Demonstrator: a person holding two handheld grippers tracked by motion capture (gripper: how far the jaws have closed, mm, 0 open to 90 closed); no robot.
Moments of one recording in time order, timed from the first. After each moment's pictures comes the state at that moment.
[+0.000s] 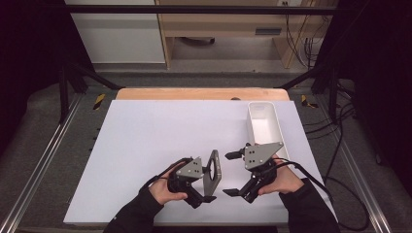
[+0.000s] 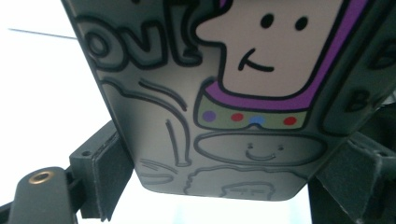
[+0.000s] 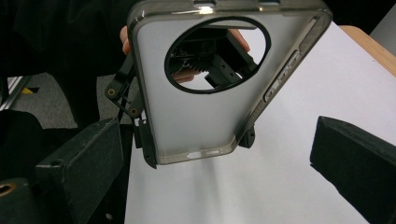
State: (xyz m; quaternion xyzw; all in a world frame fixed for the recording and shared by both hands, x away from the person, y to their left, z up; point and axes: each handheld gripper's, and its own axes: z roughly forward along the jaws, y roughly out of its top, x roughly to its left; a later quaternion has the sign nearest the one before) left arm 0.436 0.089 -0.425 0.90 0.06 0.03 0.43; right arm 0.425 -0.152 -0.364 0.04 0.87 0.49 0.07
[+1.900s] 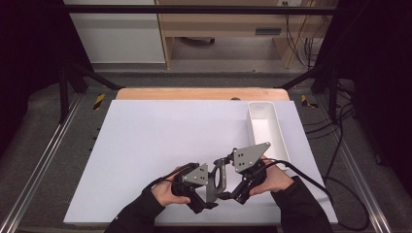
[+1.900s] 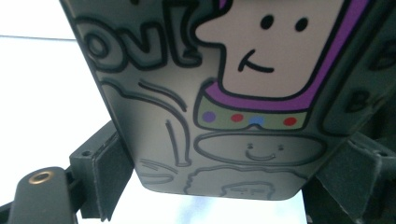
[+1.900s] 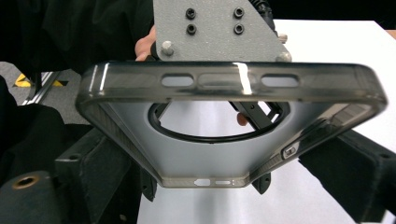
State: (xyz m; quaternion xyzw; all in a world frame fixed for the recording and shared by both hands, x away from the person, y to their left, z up) left arm 0.431 0.078 -0.432 0.91 0.01 0.02 0.41; right arm 0.429 -0.131 -0.374 0.00 0.87 0.49 0.03
